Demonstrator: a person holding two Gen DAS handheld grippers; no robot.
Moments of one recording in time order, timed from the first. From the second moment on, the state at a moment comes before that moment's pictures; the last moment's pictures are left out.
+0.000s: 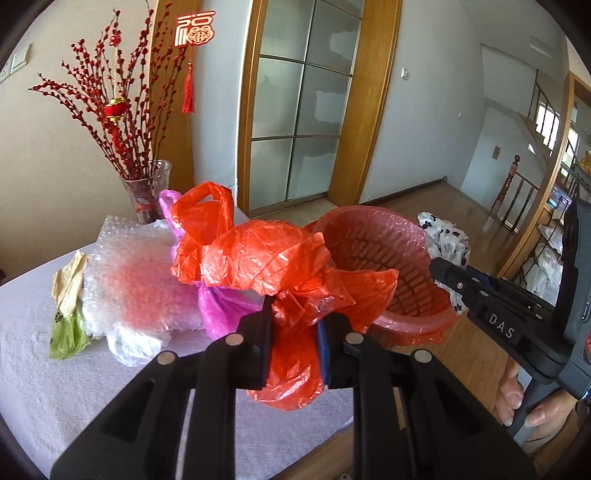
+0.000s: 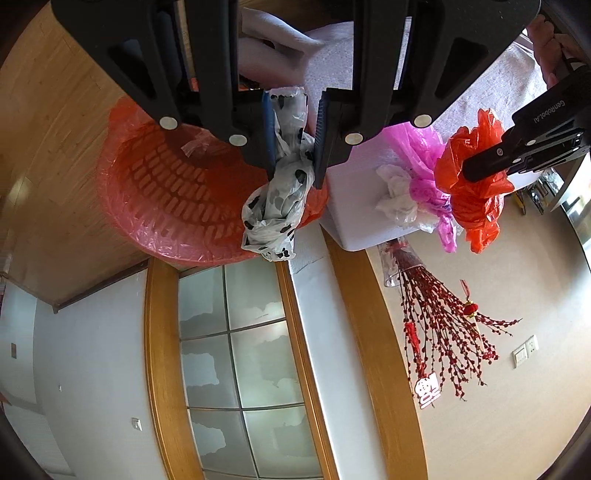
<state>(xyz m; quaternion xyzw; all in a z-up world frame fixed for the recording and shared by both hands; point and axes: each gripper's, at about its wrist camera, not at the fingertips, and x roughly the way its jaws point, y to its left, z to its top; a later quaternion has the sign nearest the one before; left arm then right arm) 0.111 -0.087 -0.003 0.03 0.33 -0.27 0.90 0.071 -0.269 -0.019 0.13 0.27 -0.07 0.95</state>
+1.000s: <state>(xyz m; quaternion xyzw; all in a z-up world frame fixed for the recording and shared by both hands) 0.166 -0.233 -0.044 0.07 0.36 -0.36 0.86 0.111 -0.377 -0.016 0.19 0.26 -0.12 0.94</state>
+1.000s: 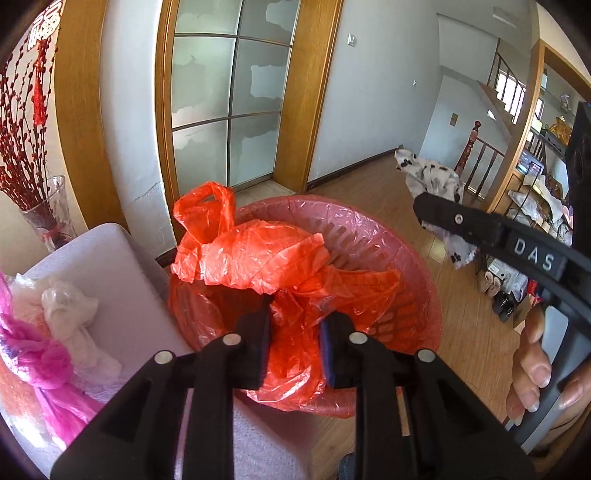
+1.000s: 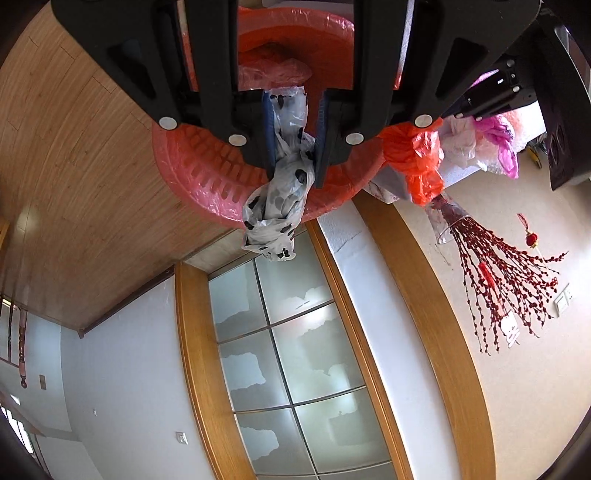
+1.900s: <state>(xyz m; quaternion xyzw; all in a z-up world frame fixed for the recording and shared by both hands) 0.127 -0.096 -0.013 0.04 0.30 -0.23 0.93 0.101 -0.303 -0.014 0.14 0.27 -0.06 0.95</state>
